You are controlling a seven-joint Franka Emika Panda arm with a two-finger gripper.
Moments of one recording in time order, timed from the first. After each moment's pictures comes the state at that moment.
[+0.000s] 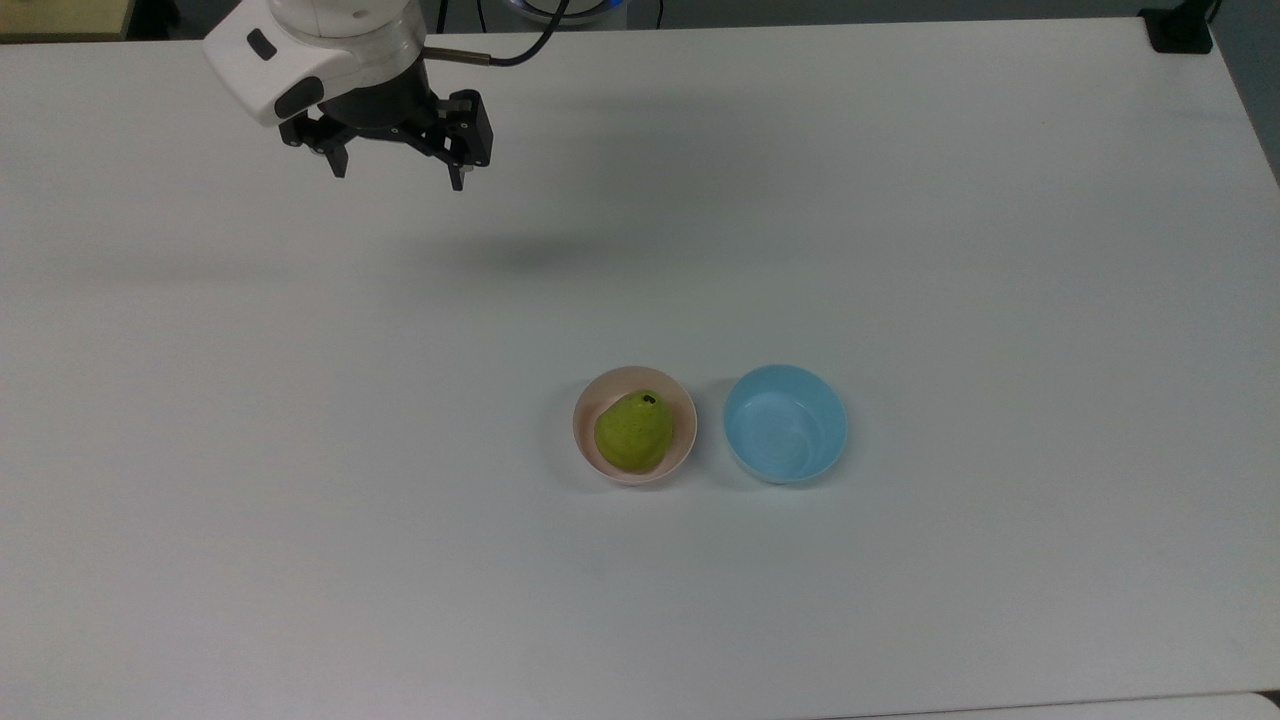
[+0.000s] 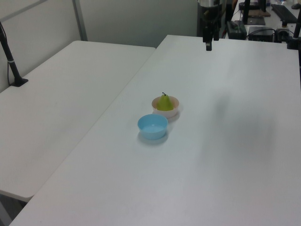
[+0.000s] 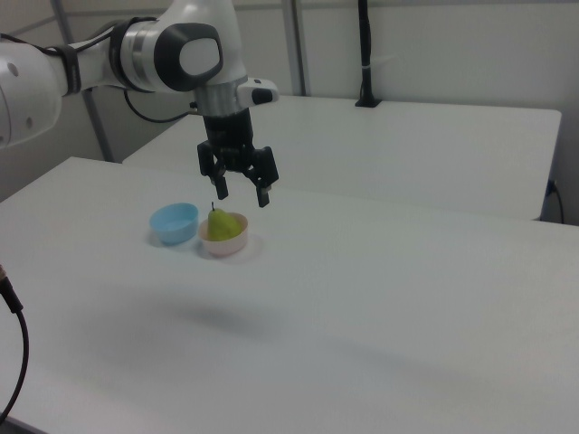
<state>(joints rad) 0.03 0.27 -0.14 -1.44 -0.05 1.65 -0.06</state>
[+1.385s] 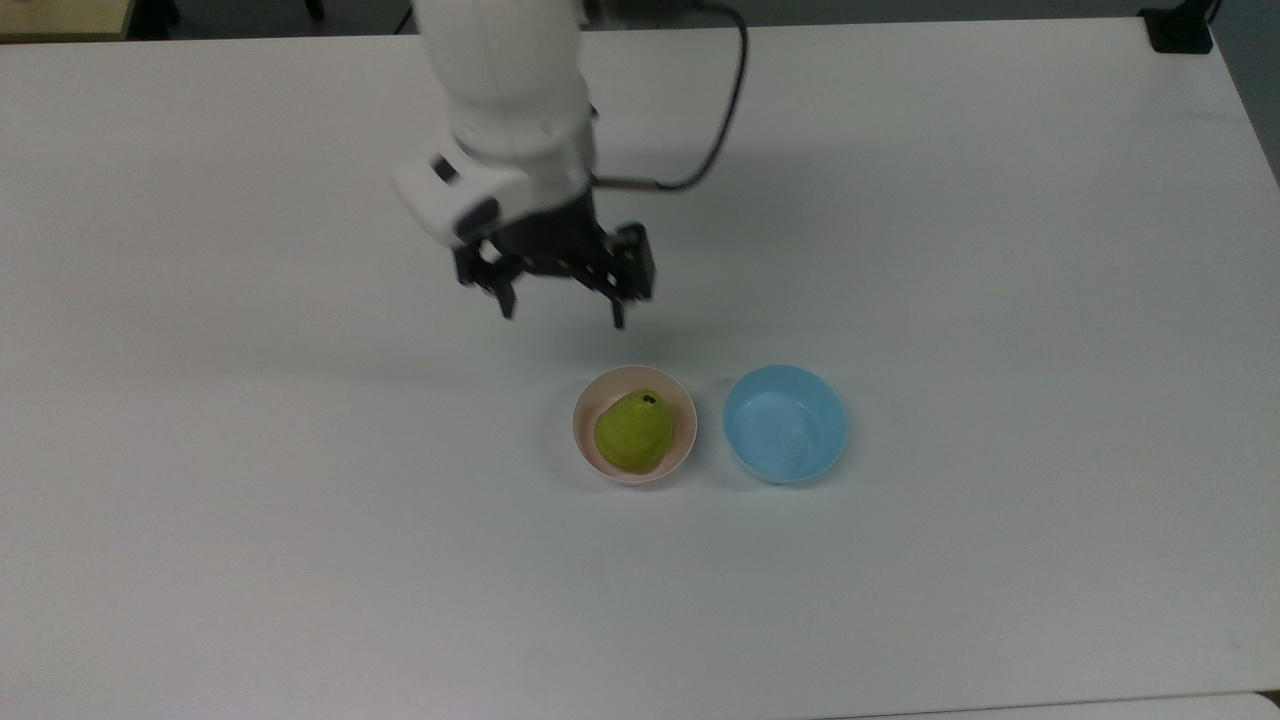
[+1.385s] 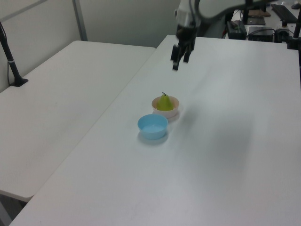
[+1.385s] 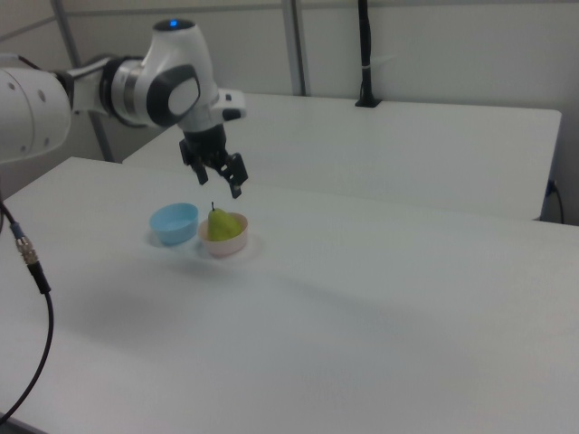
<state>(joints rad) 0.16 0.41 -0.12 -1.45 0.11 2.01 0.13</state>
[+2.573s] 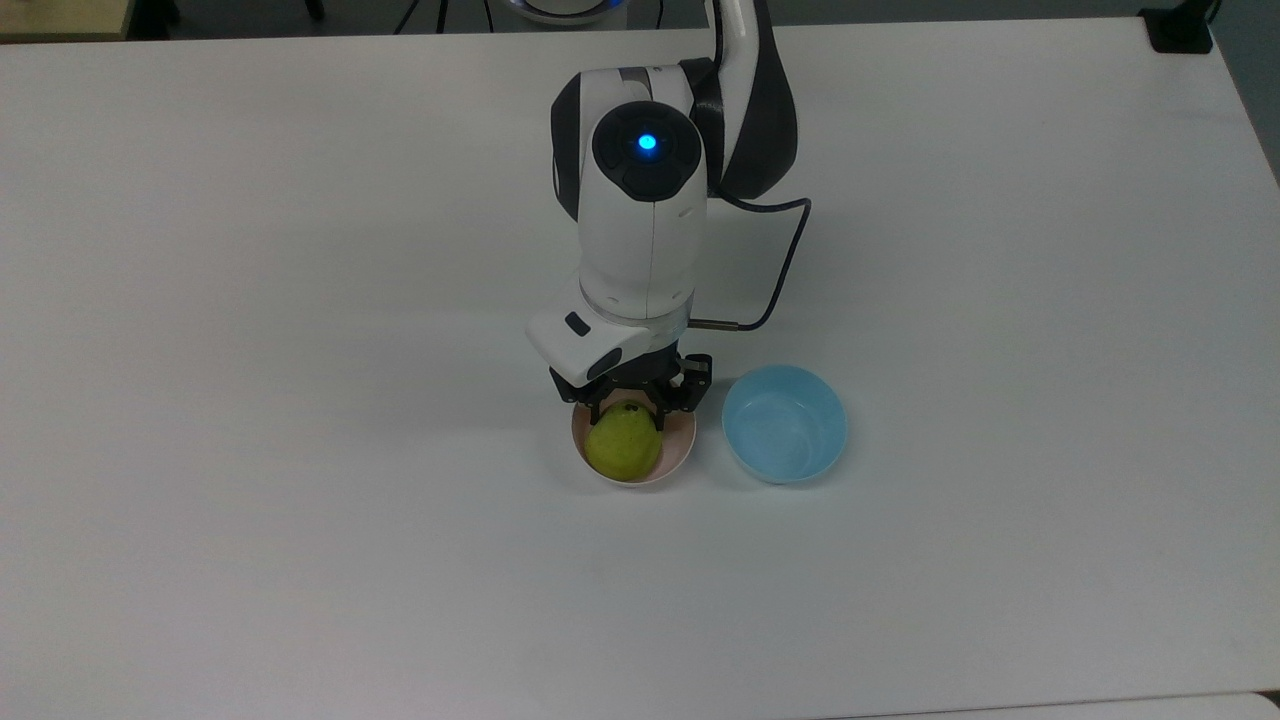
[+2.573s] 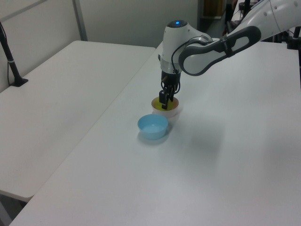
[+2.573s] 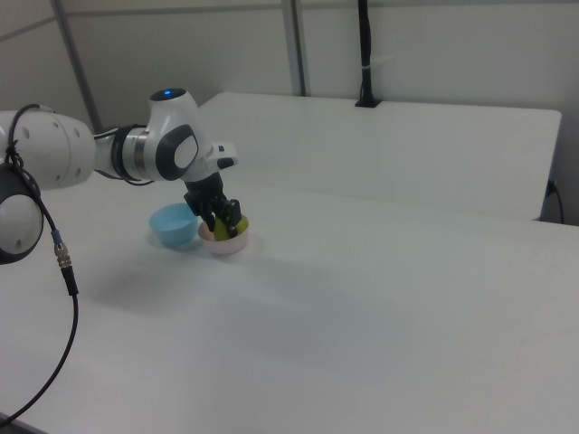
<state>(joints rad) 0.25 0.64 -0.12 -1.43 0.01 2.21 0.21</state>
